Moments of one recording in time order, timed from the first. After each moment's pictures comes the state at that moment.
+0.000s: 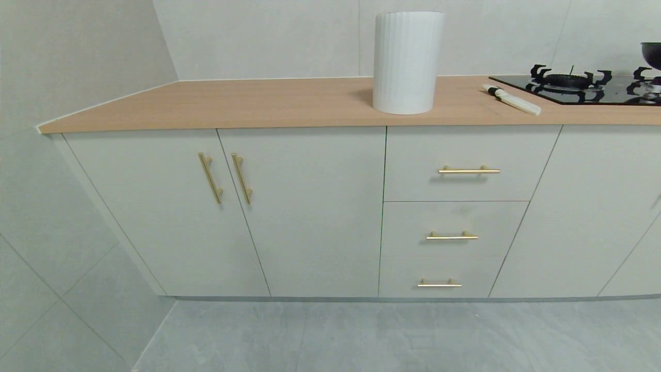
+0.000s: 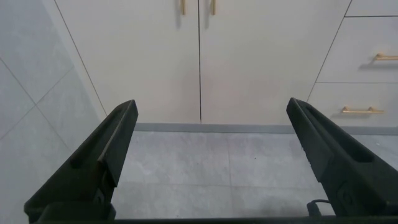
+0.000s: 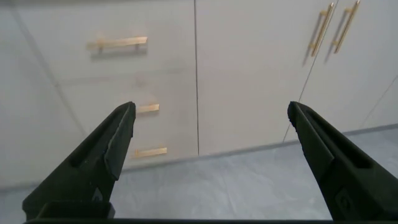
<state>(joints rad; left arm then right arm) 0.00 0.00 0.00 0.00 0.02 0.00 0.08 0.29 -0.38 0.05 -0.28 -0.02</state>
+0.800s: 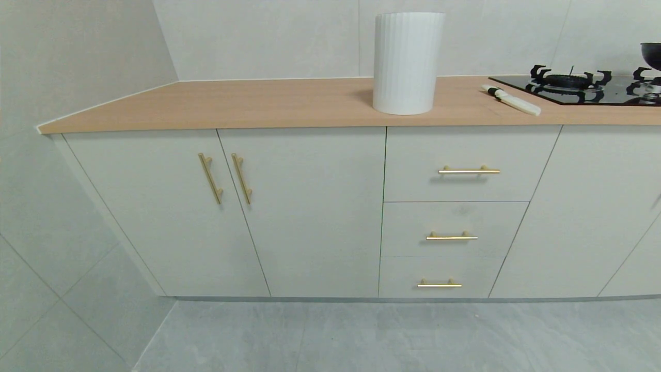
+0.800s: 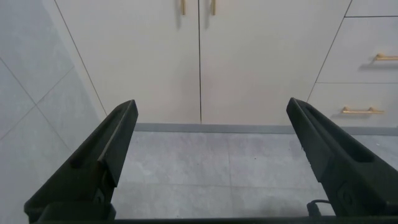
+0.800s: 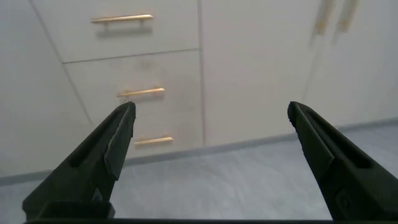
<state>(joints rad) 0.00 0.00 0.00 0.00 0.02 0.00 0.00 0.00 -0.05 -0.07 -0.12 0.02</state>
